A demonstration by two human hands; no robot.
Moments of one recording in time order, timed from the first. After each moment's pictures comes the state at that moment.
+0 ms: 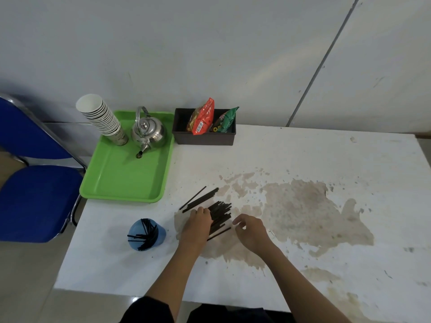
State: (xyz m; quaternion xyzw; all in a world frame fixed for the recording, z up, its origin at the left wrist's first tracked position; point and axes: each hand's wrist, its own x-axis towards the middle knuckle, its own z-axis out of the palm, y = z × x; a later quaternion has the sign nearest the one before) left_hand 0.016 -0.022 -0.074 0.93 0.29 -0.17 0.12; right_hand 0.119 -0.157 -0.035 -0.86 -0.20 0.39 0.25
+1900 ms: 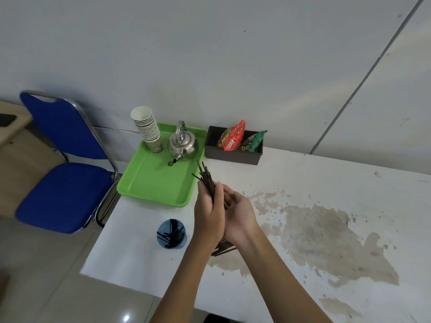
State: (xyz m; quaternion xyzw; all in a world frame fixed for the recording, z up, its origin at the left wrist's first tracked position) left_hand 0.005 -0.016 0.078 0.65 0.40 0.34 0.55; right_hand 0.067 -0.054 0.099 -0.31 0.19 0.58 0.73
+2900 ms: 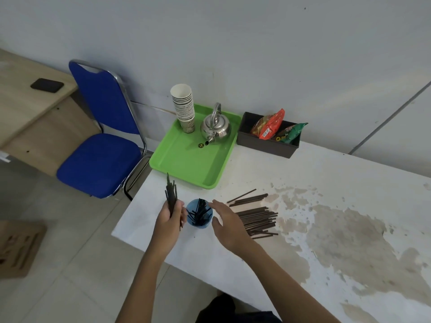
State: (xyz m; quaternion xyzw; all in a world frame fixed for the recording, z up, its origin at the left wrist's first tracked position) left_hand -0.153 0.033 0.029 0.54 0.56 0.23 0.58; right_hand -0.004 -0.051 0.007 -0.73 -0.46 0.40 0.30
